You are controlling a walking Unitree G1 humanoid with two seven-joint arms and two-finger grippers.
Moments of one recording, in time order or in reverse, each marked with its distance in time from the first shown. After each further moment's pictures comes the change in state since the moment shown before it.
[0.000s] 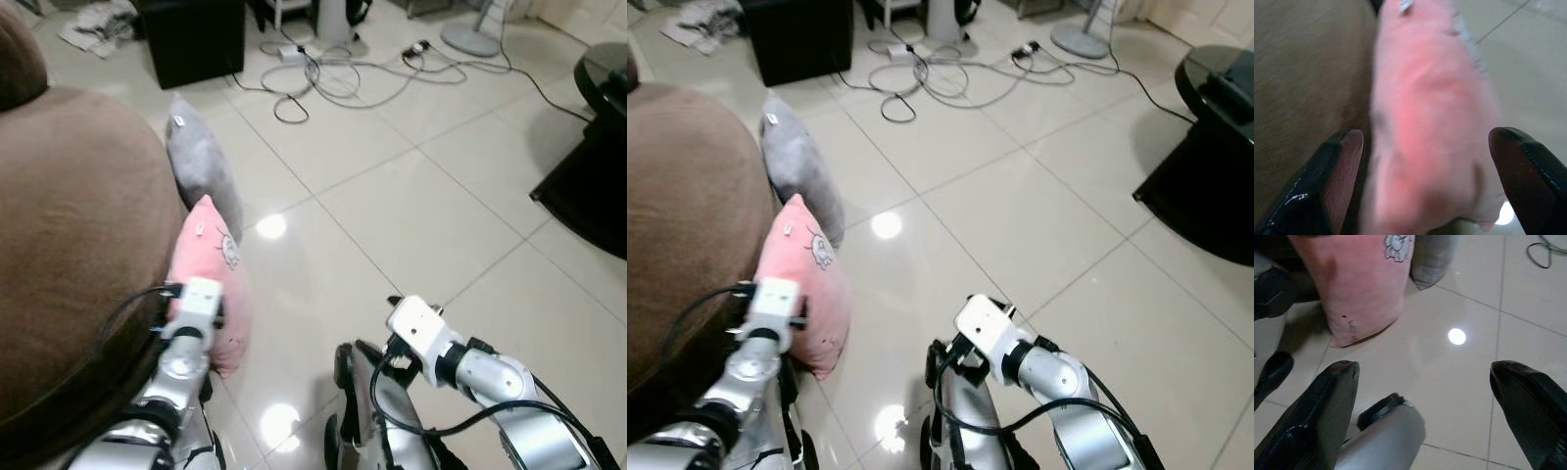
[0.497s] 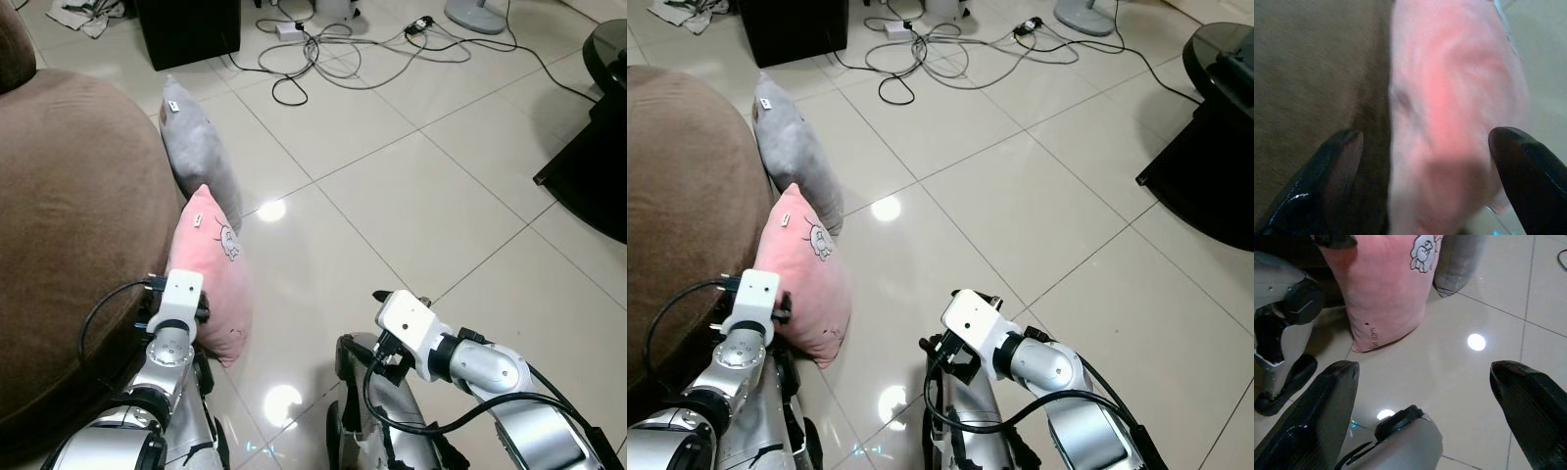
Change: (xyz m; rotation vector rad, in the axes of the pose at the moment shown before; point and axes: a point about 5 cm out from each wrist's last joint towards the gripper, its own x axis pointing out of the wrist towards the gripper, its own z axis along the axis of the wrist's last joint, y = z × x) left arm 0.006 0.011 0.001 -0.015 0.062 0.003; right arm 0.002 0.002 0.019 -0.029 -0.043 0.070
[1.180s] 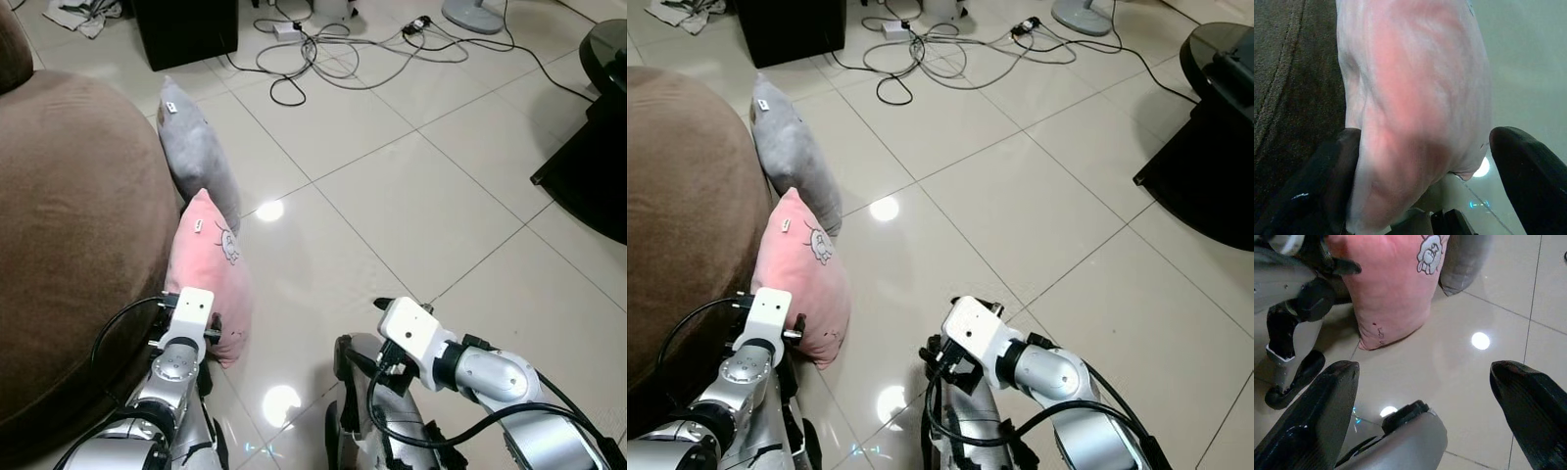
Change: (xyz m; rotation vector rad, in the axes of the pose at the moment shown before) left arm -0.008 -0.015 -0.019 0.009 0.070 -0.102; right arm -0.009 0.006 0.004 0.000 0.009 0.024
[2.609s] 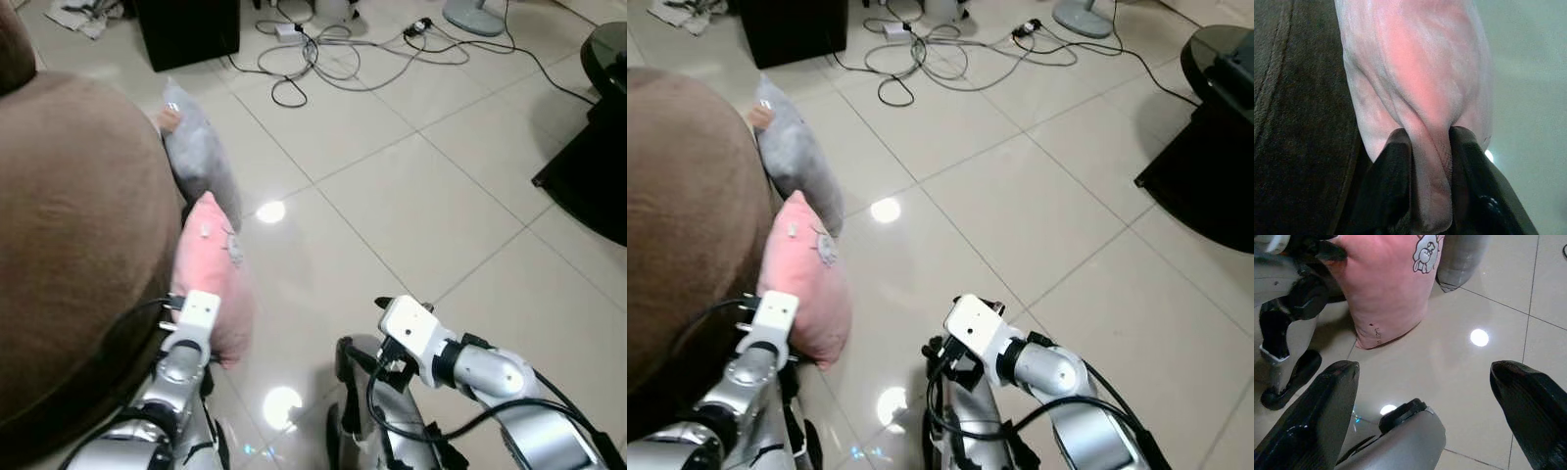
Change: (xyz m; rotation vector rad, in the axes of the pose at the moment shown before) left arm -0.002 -0.012 -0.002 0.050 0.016 -0.040; right arm 0.008 -0.005 -0.010 0.022 0.018 -0.021
